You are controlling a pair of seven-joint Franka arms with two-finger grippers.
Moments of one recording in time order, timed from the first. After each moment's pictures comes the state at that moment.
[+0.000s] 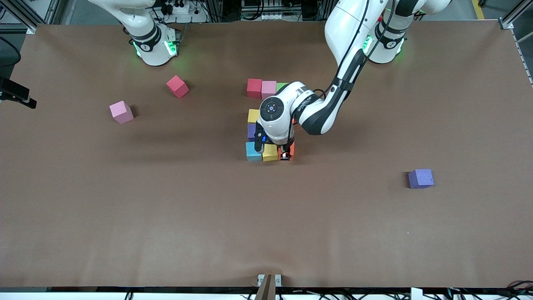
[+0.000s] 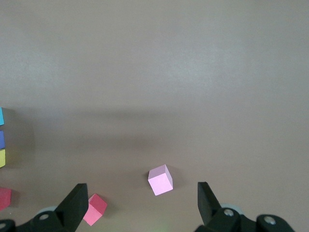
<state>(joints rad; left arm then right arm) -0.79 0.75 0.01 -1.52 0.12 2.15 0.77 -0.09 0.01 -0.09 -1.54 0.04 1.50 -0.22</state>
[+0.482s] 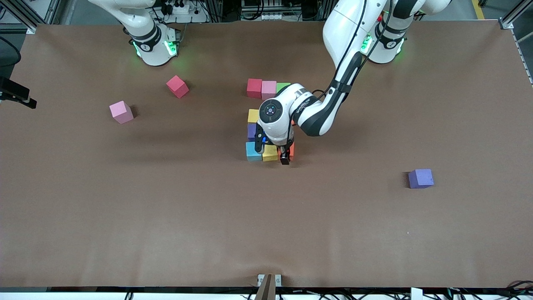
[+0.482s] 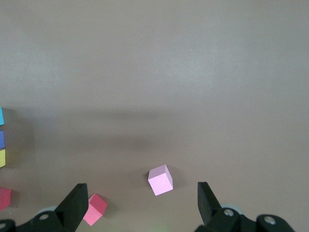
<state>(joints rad) -0.80 0.77 0.02 -1.51 0.12 2.15 0.77 -0.09 0.01 -0.09 -1.54 0.04 1.50 -0.22</state>
